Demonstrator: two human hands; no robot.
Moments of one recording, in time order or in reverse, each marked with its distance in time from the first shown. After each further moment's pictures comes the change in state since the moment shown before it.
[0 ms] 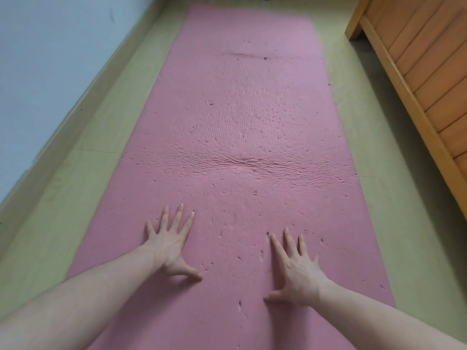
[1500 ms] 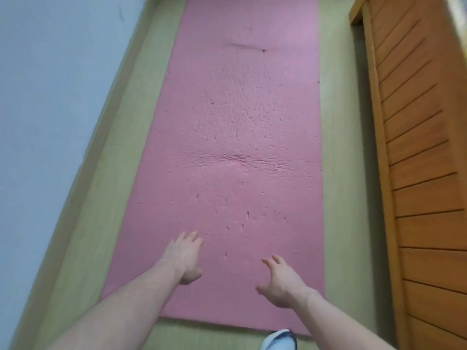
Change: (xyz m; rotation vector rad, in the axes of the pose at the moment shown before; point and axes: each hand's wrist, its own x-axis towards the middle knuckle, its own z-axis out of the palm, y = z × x) left_hand -0.219 0.083 -0.141 -0.081 -0.202 0.023; right_hand -0.214 0.002 -0.142 0.409 -0.317 0.089
